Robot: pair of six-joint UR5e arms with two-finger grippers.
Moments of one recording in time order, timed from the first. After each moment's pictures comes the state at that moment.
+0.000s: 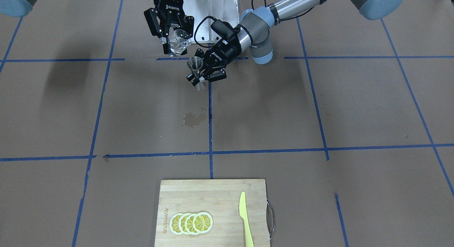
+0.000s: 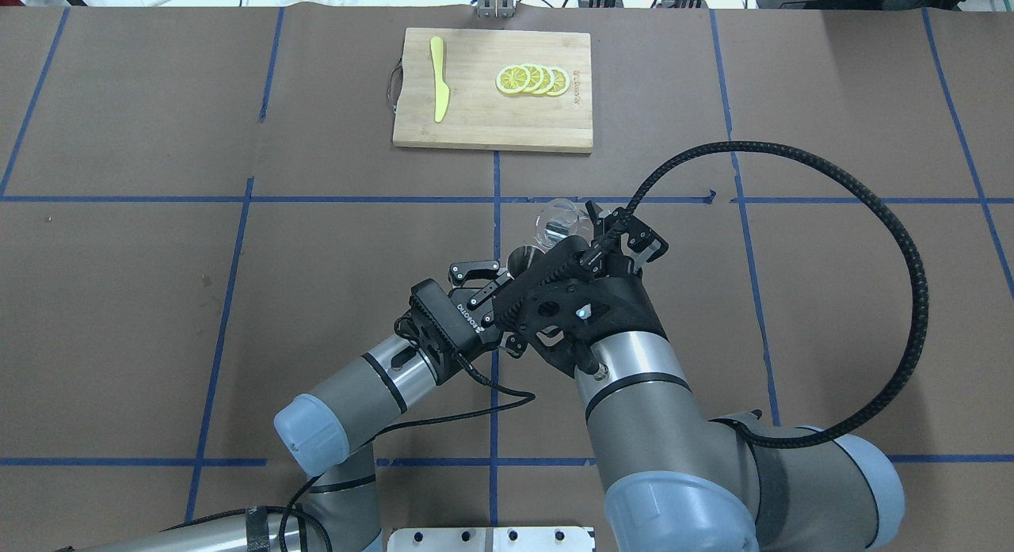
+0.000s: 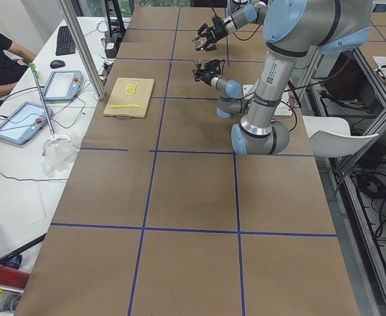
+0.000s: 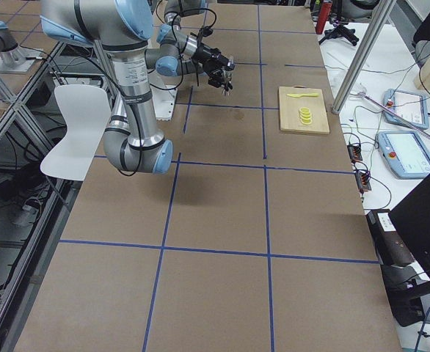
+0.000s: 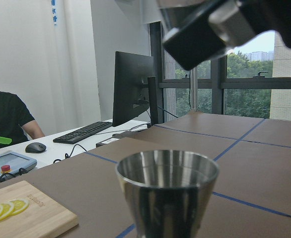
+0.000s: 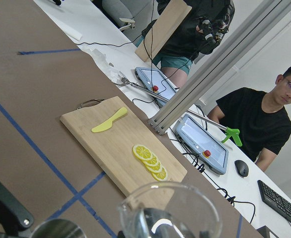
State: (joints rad) left arm -0.22 -2.23 -1.29 -3.24 -1.08 -0.22; right arm 0.13 -1.09 2.19 -1.61 0.64 0.49
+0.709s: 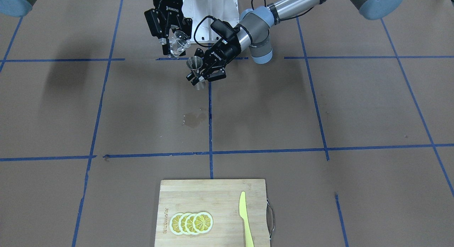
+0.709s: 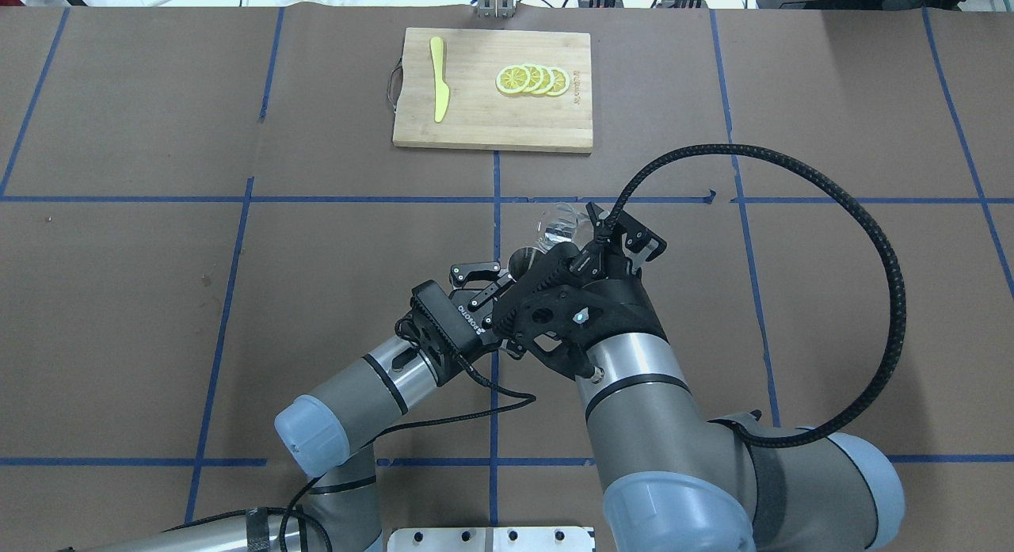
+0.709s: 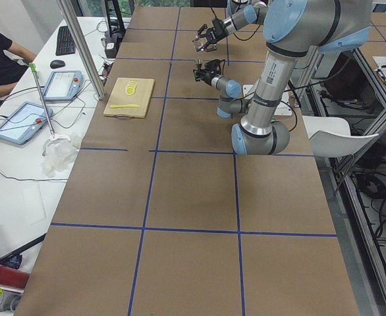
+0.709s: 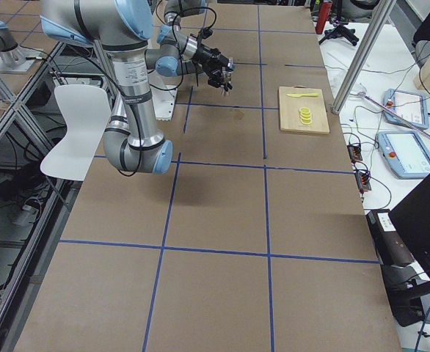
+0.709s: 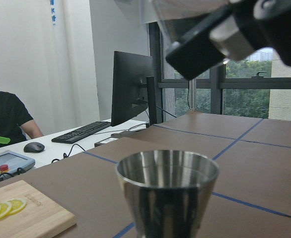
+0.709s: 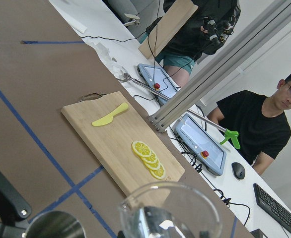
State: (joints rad) left arm -0.22 -2.23 -1.29 -3.24 -1.08 -0.22; right arm 0.13 -1.10 2.18 -1.62 0.64 0.42
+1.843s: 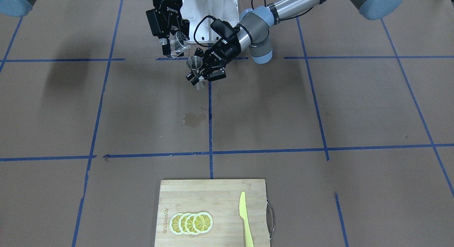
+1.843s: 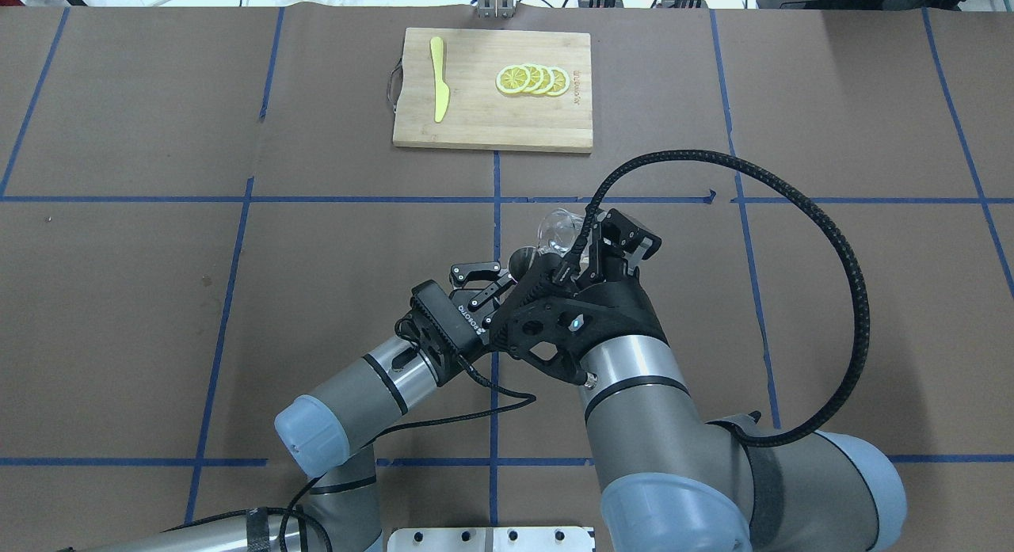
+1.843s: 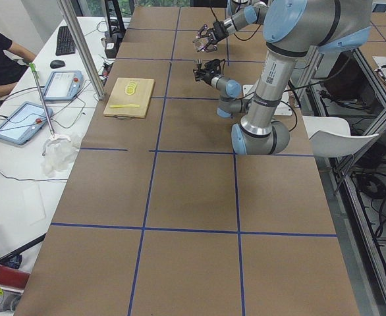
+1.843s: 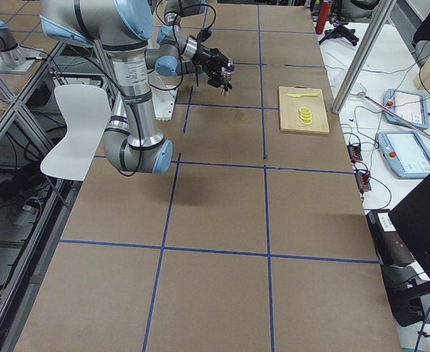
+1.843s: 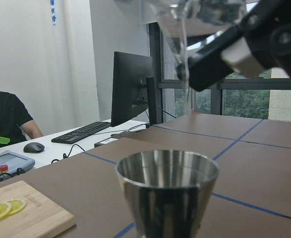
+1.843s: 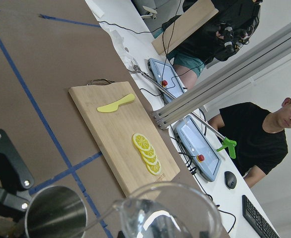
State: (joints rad) left arm -0.22 -2.23 -1.29 -3.24 -1.08 -0.23; right arm 0.13 -1.10 2.19 -1.66 0.64 0.30
